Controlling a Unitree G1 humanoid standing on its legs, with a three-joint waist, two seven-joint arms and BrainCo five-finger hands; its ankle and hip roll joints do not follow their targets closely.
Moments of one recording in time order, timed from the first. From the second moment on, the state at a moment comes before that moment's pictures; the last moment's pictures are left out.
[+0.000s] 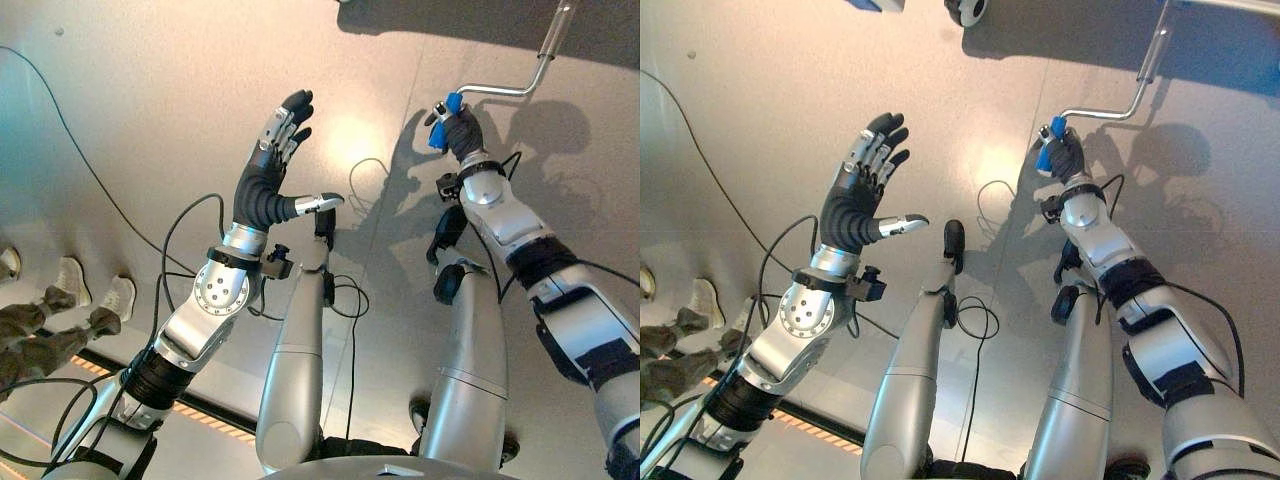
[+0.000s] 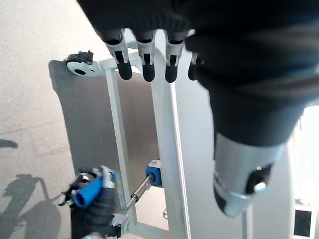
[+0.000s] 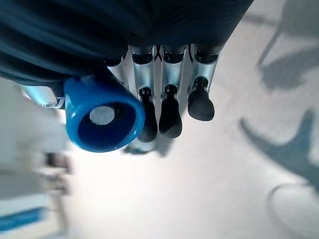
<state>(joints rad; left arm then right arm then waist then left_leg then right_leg) -0.39 0.62 -0.45 -0.28 -0.38 -0.29 0.31 -0.85 -0.62 0.49 0.43 0.35 -0.05 -0.32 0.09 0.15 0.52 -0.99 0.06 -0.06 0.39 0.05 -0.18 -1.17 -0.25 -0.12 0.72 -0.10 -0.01</state>
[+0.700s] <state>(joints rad) -0.26 0.72 -0.36 -0.34 -0.38 -0.30 0.26 -0.48 -0.63 0.22 0.13 0.50 -0.14 -0.29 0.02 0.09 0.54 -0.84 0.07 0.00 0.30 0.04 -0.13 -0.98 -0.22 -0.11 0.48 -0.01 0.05</state>
